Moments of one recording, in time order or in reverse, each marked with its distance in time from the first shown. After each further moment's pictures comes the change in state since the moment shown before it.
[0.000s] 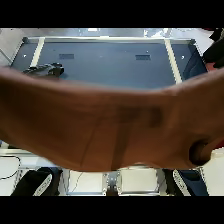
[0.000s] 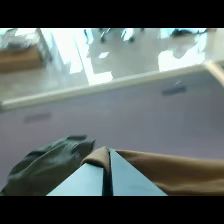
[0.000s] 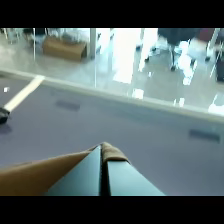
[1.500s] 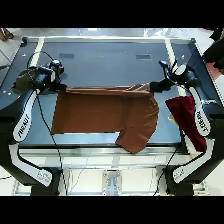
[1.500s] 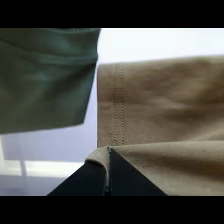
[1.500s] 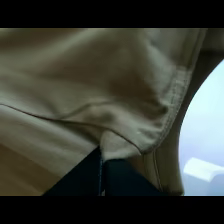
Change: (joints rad) left arm 0.131 -1.024 -0.317 0.224 0.354 -0.212; right arm 0.059 -1.154 -0.187 -0.030 -0.155 -0.106
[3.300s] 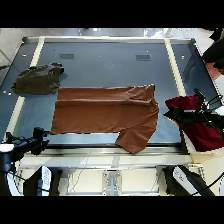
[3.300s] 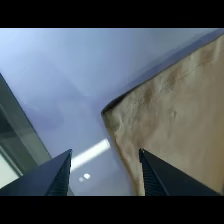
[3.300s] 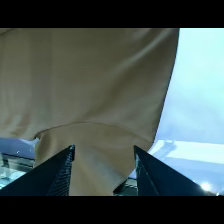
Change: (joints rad) left arm 0.847 1.080 -1.262 -1.012 0.019 -0.073; right arm -0.391 0.826 -0.808 0.309 0.110 -0.074
